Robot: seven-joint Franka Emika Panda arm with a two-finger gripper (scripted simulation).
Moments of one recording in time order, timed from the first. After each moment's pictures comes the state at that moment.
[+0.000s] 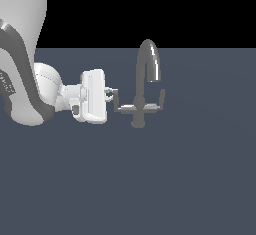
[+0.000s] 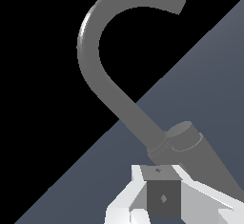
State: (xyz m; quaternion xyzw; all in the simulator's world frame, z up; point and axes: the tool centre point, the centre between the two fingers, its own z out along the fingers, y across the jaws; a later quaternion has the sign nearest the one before) arm 0.031 0.044 0.137 0.29 -0.62 0.68 0.26
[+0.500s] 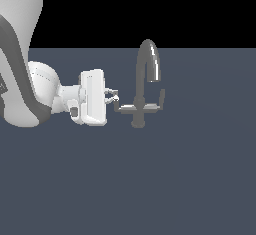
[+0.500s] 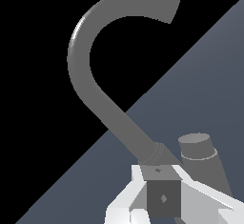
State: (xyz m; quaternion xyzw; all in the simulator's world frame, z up) arm 0.014 0.042 0.140 0.29 -0.62 0.68 0.25
